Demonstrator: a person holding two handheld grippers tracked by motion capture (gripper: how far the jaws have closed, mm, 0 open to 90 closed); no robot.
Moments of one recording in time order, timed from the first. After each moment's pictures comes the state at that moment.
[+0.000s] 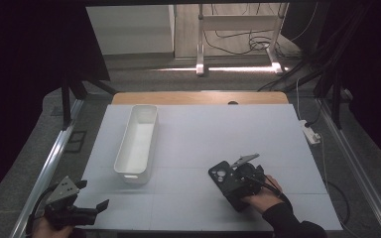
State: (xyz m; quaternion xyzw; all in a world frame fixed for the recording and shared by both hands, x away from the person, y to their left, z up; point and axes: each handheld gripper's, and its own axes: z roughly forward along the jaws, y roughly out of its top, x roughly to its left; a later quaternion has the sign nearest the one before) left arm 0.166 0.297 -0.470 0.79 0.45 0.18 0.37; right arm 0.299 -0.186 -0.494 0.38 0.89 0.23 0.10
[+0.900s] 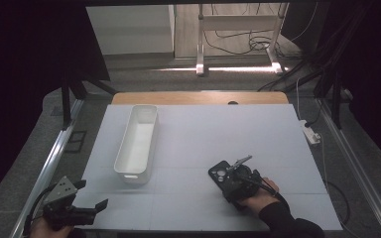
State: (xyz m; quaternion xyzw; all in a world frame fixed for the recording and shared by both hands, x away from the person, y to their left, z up) left arm 0.165 0.298 -0.470 0.79 0.45 0.18 0.38; right arm 0.304 -0.181 -0.511 0.38 0.90 0.17 0.09
